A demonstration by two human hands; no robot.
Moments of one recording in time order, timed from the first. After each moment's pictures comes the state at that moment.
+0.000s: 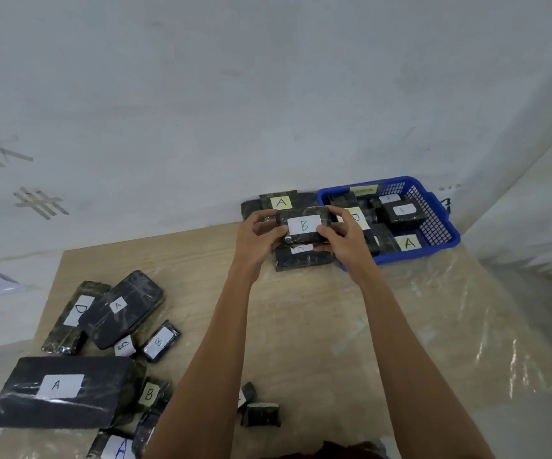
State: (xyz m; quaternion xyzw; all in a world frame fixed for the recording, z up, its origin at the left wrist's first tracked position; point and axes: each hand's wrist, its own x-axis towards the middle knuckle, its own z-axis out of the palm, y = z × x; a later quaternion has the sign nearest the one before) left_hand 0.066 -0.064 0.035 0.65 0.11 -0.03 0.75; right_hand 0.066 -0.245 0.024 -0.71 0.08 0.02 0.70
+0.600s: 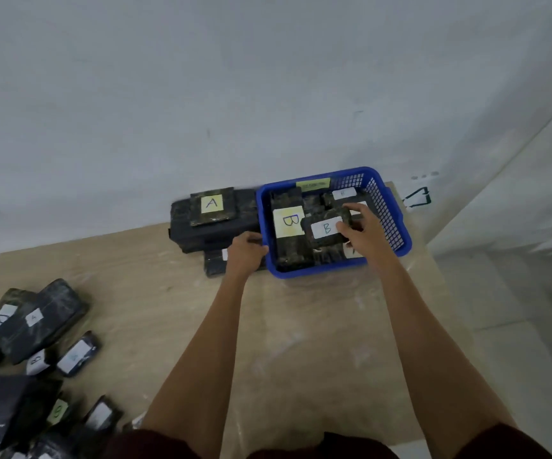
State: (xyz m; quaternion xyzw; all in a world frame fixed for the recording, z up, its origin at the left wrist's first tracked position) left_hand 0.145 -0.228 -0.047 0.83 0.21 -0.12 0.50; right_hand 0.166 -0.483 -0.044 -0.80 0.12 0.06 0.59
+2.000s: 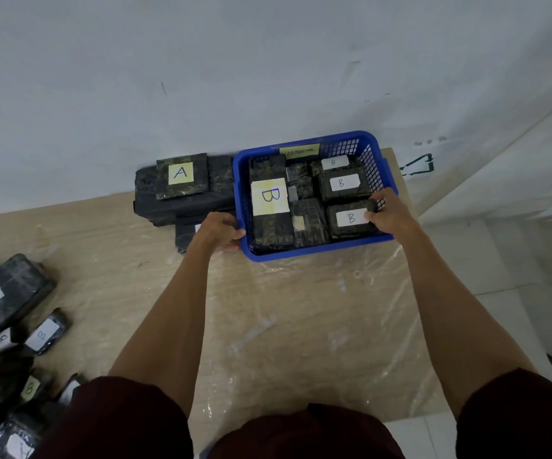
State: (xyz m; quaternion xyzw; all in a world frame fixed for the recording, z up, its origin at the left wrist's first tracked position) left_hand 0.183 -0.226 -0.068 0.78 0.27 -0.28 0.49; right_hand 0.215 -0.575 -0.096 -0.88 0.18 0.19 0.38
